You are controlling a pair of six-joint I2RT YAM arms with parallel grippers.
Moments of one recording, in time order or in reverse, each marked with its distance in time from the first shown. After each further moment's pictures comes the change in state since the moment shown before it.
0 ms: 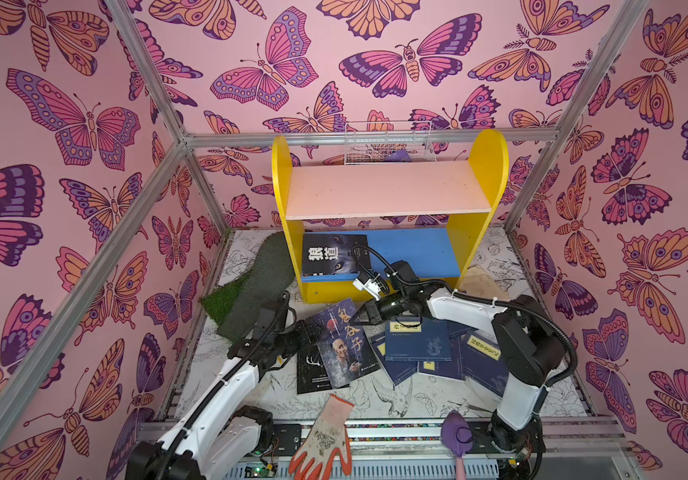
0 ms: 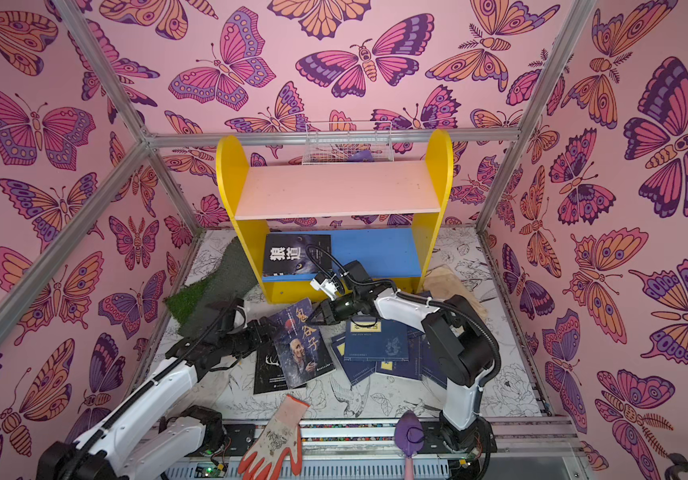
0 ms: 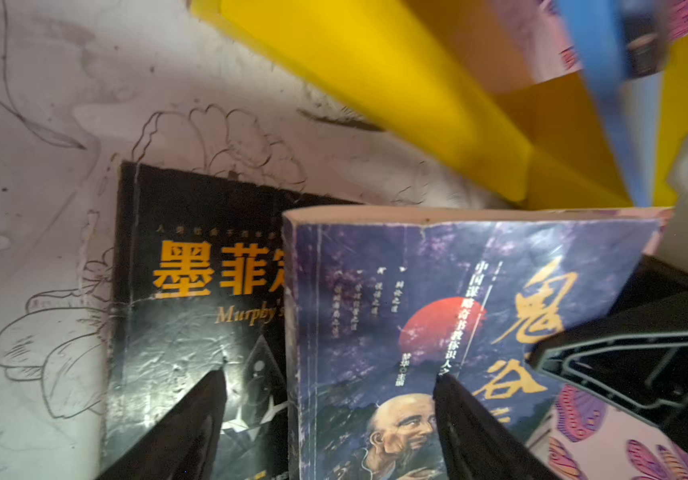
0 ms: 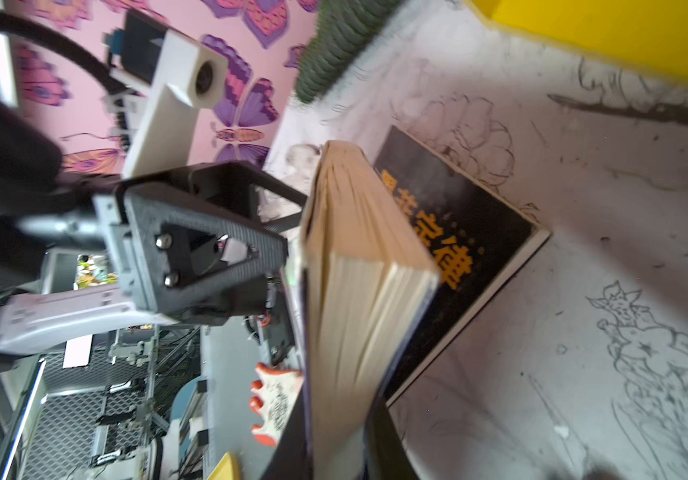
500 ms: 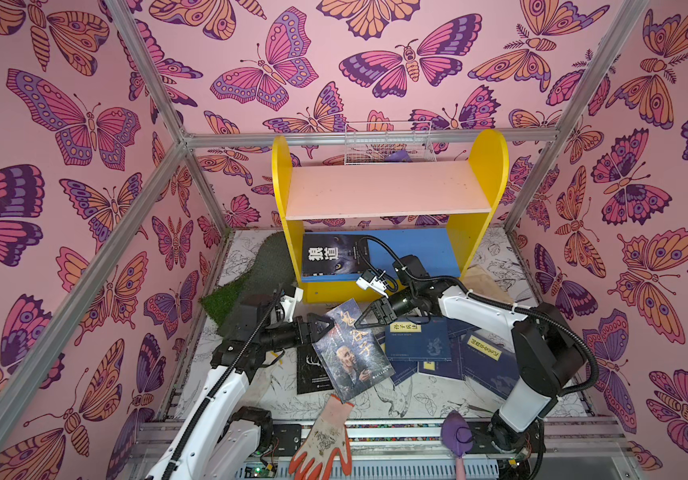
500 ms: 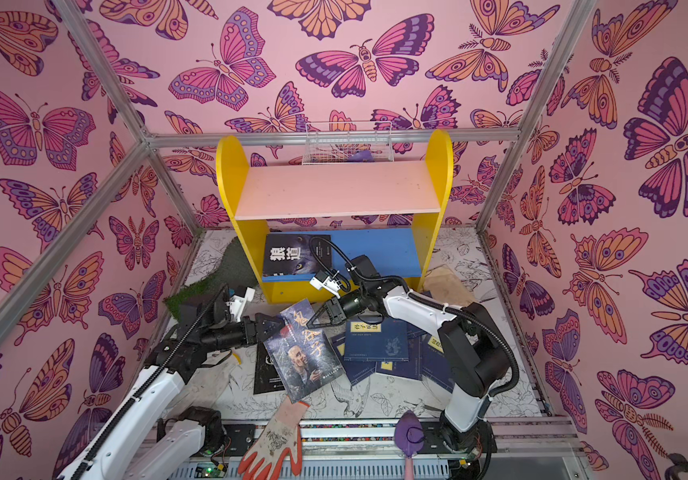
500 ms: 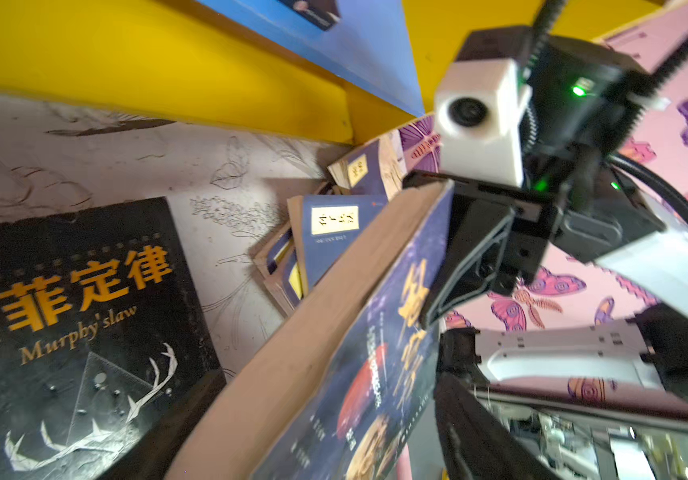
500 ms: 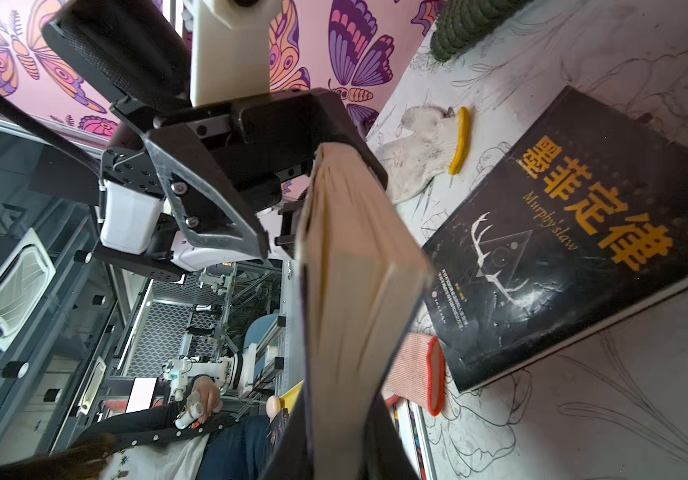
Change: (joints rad) left arm 0.070 -0.082 0.099 -0.030 0.460 0.206; right arm -0.013 -0.073 0.000 -0.066 -0.294 -0.027
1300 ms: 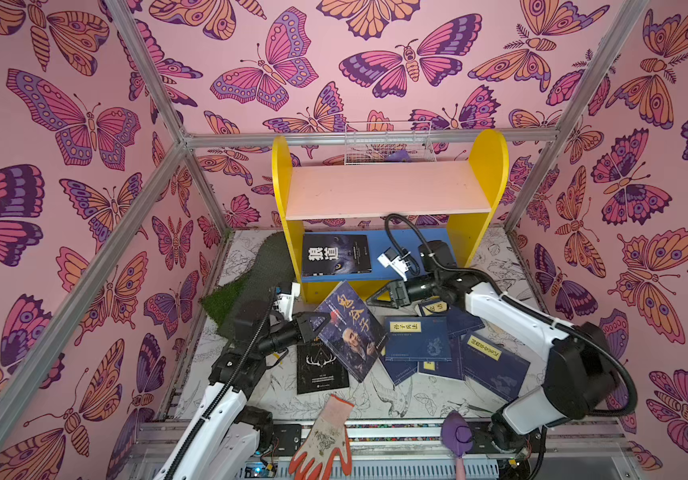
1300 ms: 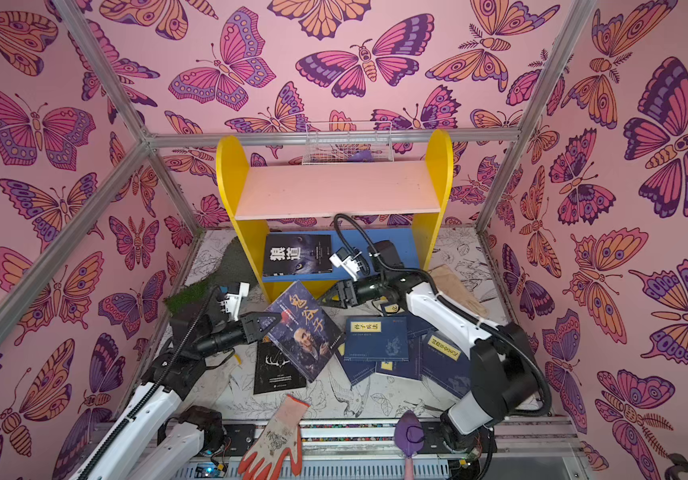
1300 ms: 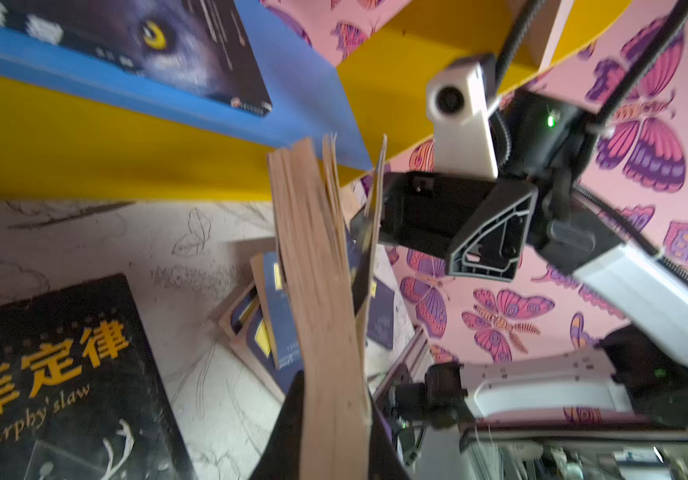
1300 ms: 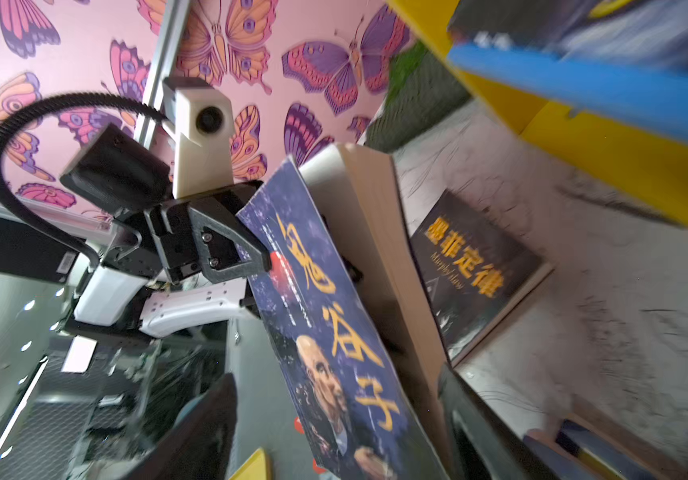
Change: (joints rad) left arm -0.074 -0.140 -0.100 0.320 -0.166 -0.225; right arm -0.143 -0.233 -0.034 0.013 0.253 0.063
